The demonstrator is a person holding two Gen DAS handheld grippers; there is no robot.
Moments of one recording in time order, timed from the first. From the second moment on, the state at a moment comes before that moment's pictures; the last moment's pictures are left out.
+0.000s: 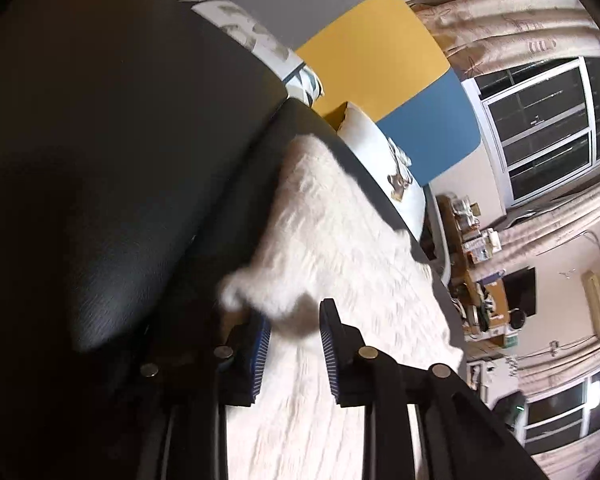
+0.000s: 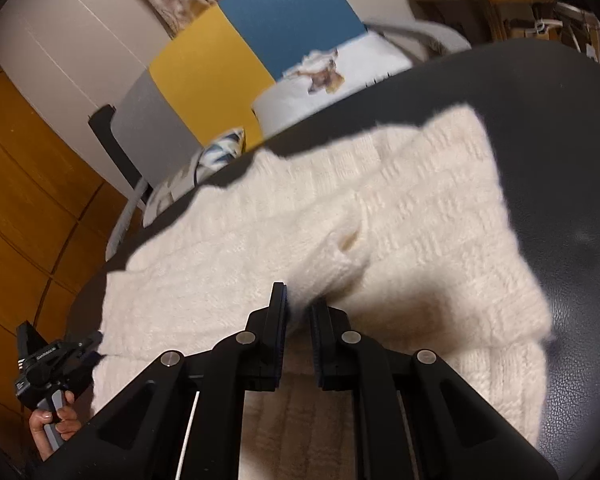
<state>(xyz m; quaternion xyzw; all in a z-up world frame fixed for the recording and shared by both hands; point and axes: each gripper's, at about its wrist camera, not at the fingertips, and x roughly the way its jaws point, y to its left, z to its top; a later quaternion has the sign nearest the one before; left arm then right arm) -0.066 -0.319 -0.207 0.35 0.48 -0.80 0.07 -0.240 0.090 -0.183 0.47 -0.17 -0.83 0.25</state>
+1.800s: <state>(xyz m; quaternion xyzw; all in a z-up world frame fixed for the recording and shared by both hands) -0.129 -0.232 -0.153 0.39 0.14 -0.91 0.00 -0.230 -0.009 -0.143 0.41 0.06 -0.85 0.33</state>
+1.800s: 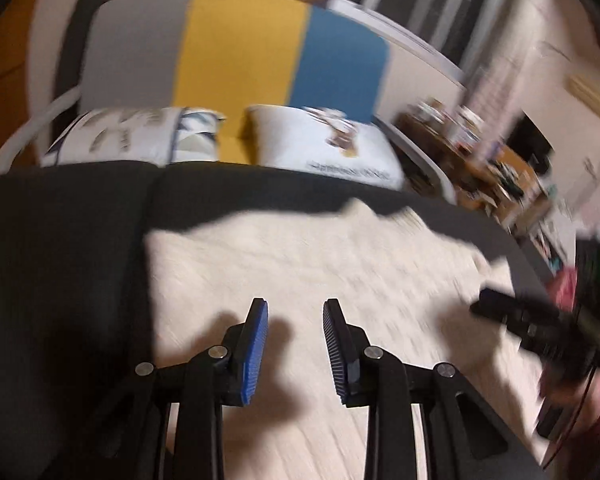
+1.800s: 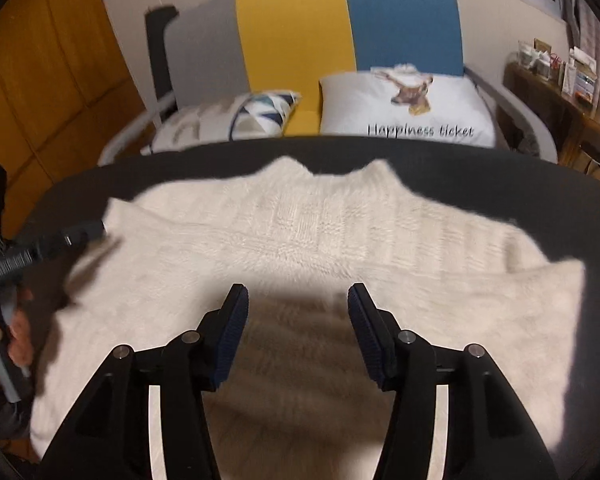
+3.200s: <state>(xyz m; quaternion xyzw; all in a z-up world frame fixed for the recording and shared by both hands) -0.134 -0.267 -0.177 0.43 0.14 -0.89 0.06 -0.277 0.025 -0.179 0.47 0.05 -0.84 0.27</state>
